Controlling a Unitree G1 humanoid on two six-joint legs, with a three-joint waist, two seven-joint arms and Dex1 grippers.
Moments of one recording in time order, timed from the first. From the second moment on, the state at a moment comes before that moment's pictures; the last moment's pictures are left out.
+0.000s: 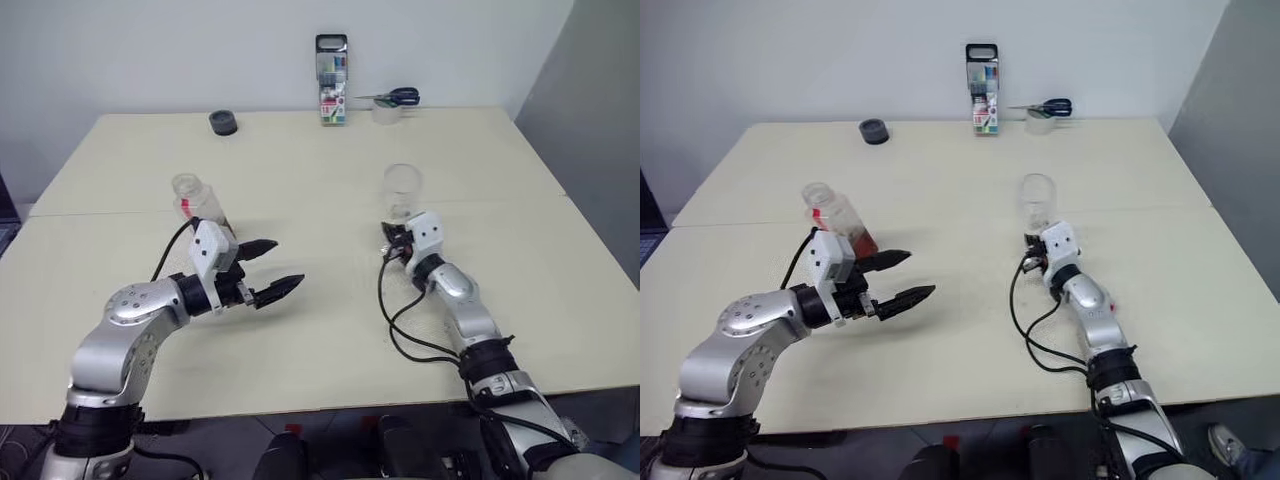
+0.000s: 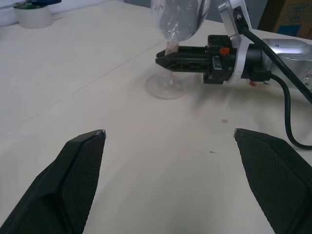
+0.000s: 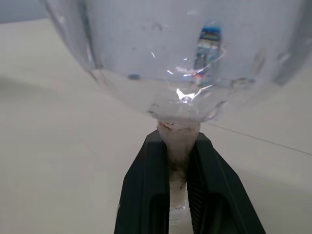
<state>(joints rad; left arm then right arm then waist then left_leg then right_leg) -0.18 0.65 0.15 -0.34 -0.51 0.54 -0.86 -0.59 -0.11 0.09 0.52 0.09 -0.09 0.42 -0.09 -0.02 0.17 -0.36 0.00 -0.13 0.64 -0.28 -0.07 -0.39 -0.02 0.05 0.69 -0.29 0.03</state>
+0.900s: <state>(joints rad) -0.11 0.72 0.27 -0.36 -0.54 0.52 -0.82 -0.77 -0.03 0.17 0.80 0.03 -0.18 0.56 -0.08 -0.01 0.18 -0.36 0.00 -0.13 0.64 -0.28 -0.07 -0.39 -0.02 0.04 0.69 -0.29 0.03</state>
